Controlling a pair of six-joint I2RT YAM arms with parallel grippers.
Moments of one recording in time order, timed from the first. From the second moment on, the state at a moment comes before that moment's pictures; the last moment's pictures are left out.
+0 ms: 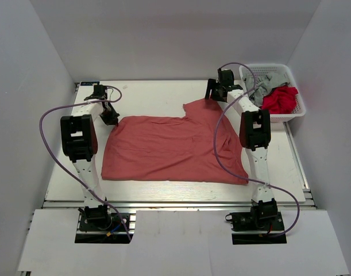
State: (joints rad) left arm 0.06 2.16 1.62 -0.57 0.02 -0.50; right arm 0.22 2.55 2.20 -0.41 -0.04 0.27
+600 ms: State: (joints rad) left arm 0.05 2.14 1.61 -0.55 0.01 -0.48; right arm 0.23 2.47 2.02 -0.24 -0.05 0.14
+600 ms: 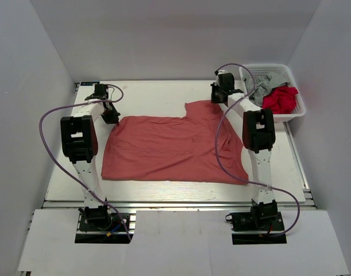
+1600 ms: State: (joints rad) left arm 0.04 1.54 1.07 -0.40 -0.10 -0.41; right arm 0.38 1.03 0.83 -0.26 0.05 0.11
